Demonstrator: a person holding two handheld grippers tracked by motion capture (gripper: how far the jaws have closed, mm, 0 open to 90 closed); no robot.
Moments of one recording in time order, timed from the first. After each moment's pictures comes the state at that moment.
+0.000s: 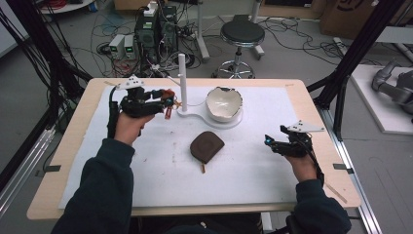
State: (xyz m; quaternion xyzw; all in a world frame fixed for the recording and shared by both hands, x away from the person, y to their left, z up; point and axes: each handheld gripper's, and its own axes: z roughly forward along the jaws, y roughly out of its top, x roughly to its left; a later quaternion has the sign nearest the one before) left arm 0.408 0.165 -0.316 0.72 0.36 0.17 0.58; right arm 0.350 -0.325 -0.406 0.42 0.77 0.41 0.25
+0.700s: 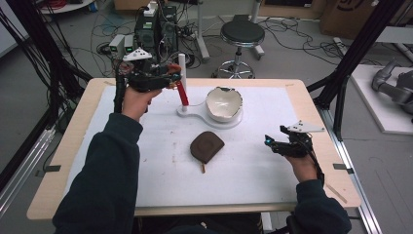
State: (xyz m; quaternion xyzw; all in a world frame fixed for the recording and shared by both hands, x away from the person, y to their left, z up) left arm 0.447 0.144 -0.269 0.71 0.36 0.18 0.58; right arm 0.349 -0.326 -0.406 0.42 0.77 0.41 0.25
